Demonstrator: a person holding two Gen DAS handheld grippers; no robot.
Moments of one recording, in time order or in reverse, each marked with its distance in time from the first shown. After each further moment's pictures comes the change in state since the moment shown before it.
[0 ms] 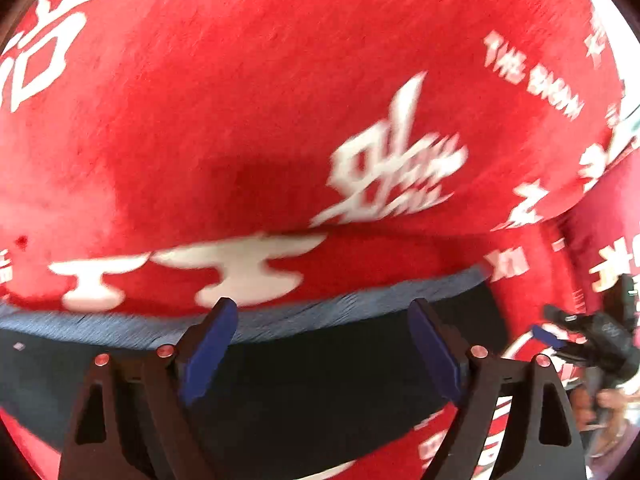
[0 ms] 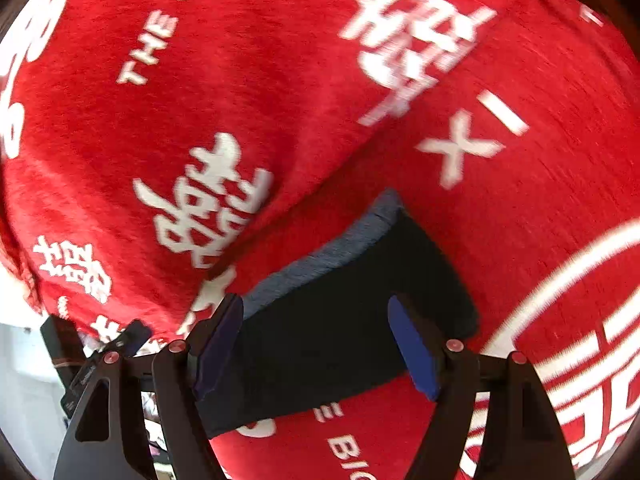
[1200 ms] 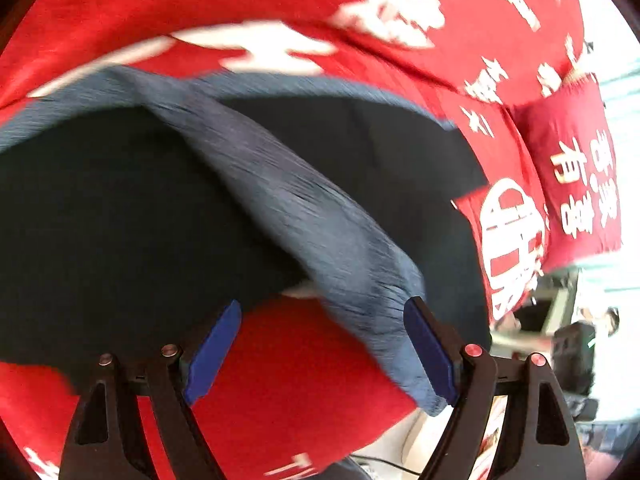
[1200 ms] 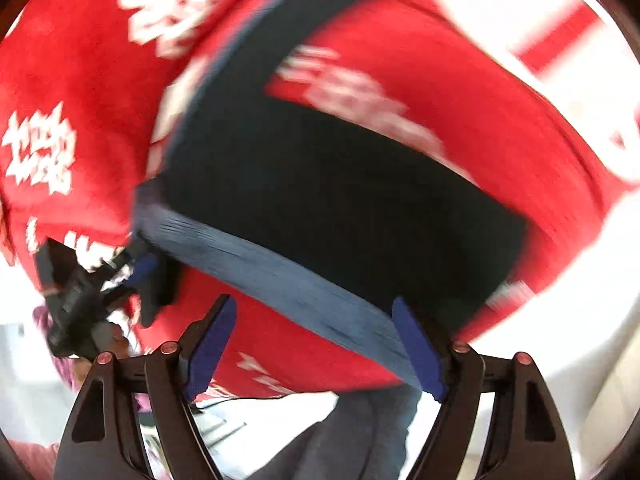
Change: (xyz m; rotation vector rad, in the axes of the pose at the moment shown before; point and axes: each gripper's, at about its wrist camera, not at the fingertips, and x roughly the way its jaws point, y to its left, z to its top) left arm 0.002 0.072 -0.162 0.063 0.257 -0.274; right arm 0.015 -0.019 -0.302 0.155 0.186 -0.098
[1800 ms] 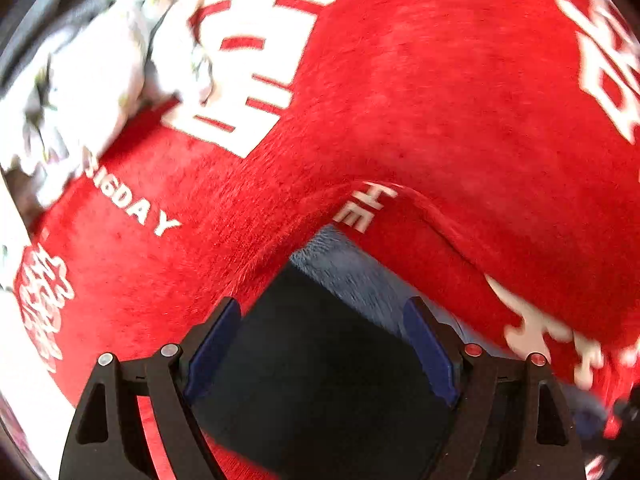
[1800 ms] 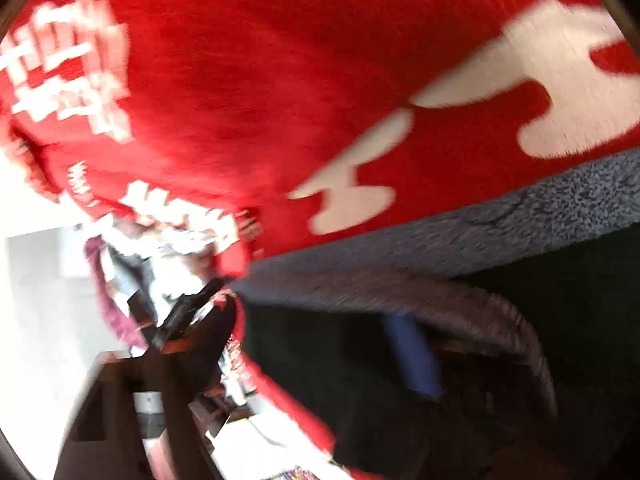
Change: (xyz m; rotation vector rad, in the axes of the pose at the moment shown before) left arm -0.205 0.285 0.007 -0.648 -0.436 0.585; right arm 0.209 0.334 0.142 -0.381 0.312 0.369
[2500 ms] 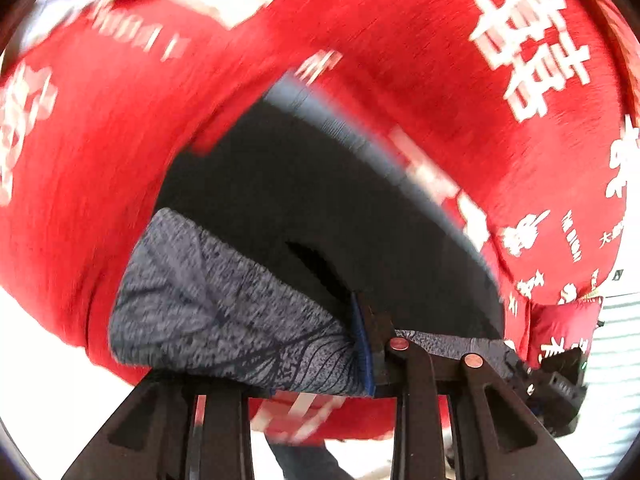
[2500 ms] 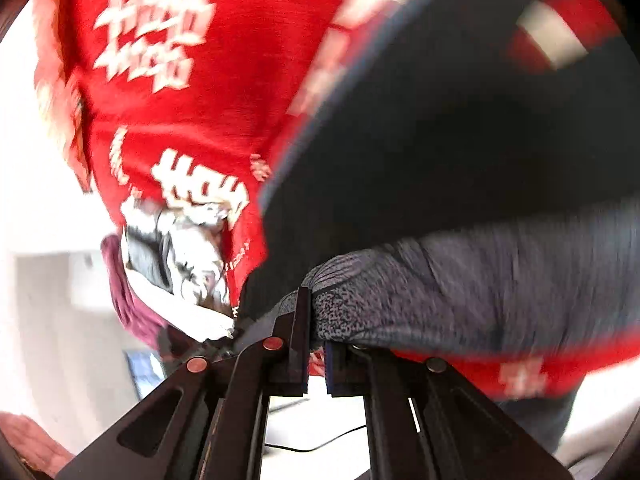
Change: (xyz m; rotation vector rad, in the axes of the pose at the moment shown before) left arm -0.075 0.092 -0.123 -0.065 0.180 -0.510; right arm -0.064 0.012 -0.231 0.056 -0.210 -0.019
